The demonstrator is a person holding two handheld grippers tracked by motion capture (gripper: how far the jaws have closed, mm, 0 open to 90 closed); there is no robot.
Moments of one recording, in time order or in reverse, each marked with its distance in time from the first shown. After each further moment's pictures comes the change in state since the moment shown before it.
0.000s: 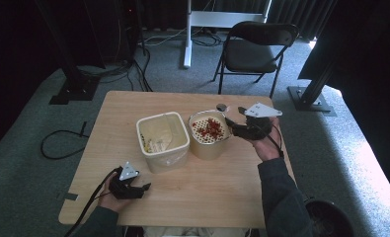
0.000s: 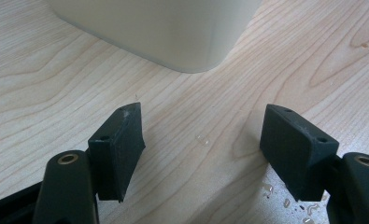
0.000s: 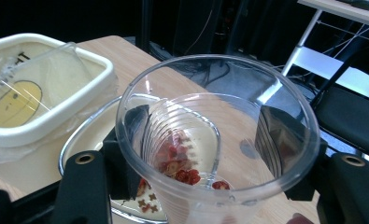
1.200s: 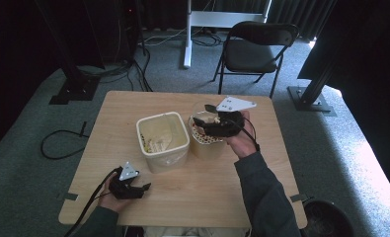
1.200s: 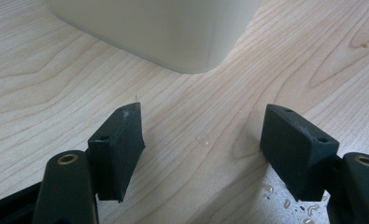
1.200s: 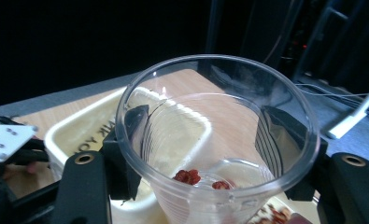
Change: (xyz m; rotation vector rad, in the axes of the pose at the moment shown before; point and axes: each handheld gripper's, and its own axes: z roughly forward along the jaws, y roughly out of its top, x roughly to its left) left arm 0.000 0.000 0.000 -0.007 -0.002 -0.003; right arm 0.058 0.053 0.026 -0.071 0.257 0.001
